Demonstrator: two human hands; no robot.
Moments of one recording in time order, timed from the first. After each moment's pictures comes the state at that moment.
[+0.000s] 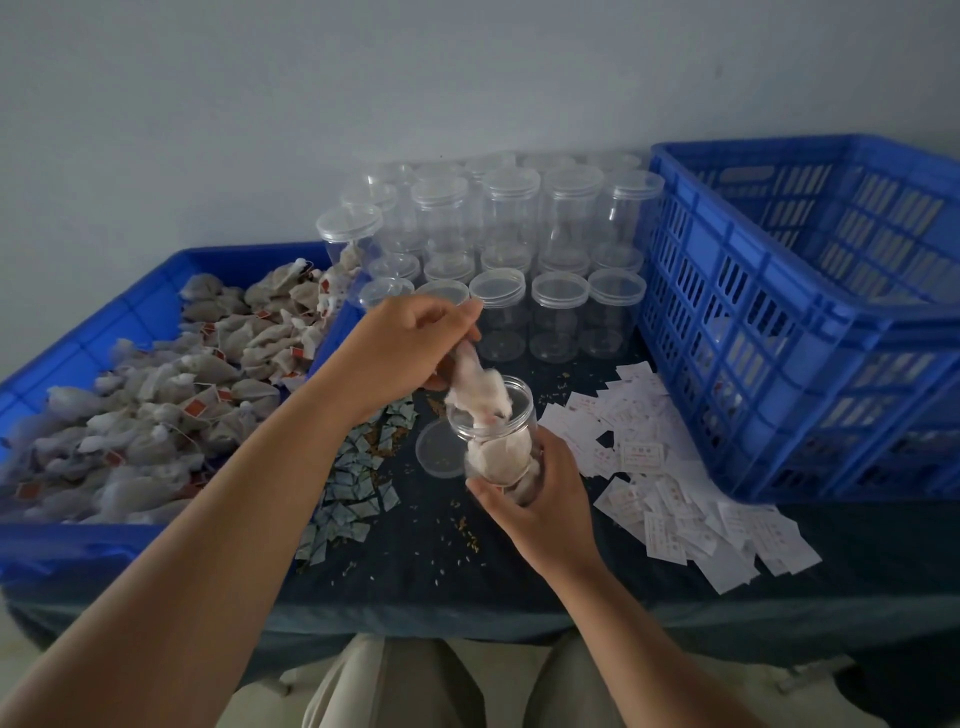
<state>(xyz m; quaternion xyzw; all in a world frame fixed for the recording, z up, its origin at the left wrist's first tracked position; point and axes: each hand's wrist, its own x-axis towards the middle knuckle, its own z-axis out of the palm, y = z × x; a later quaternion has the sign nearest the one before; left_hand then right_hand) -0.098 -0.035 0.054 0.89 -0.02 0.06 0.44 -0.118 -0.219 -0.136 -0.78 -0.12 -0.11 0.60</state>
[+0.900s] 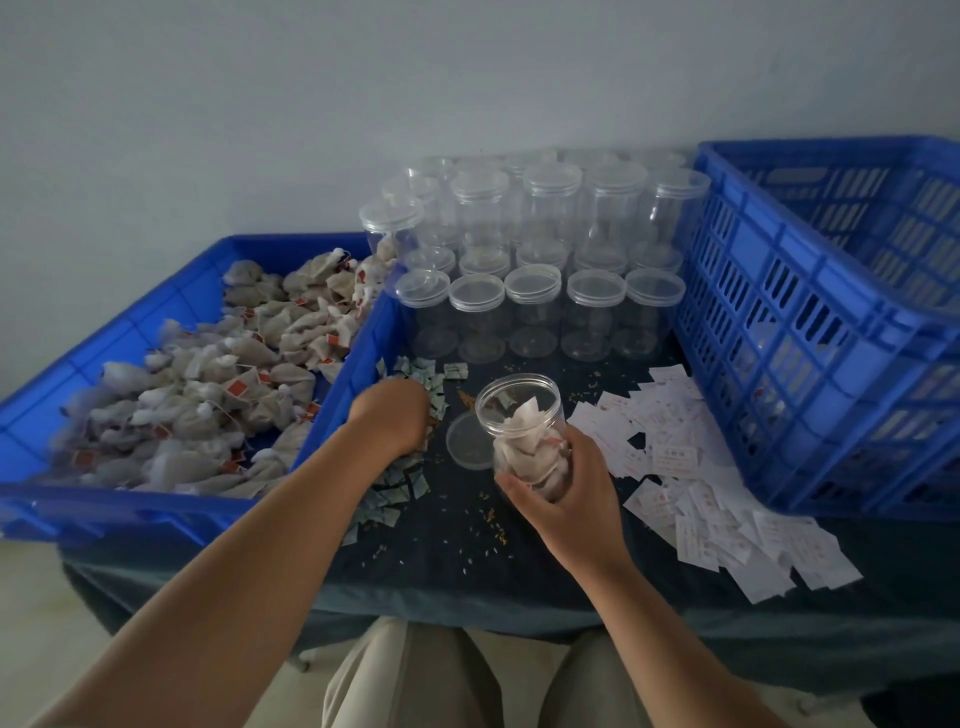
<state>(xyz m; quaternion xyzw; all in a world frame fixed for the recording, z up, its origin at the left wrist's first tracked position) -0.070 0.024 -0.048 0.99 0.10 -0.09 -0.04 -0.122 -0.220 -0.130 -0.80 -0.14 -0.10 0.58</state>
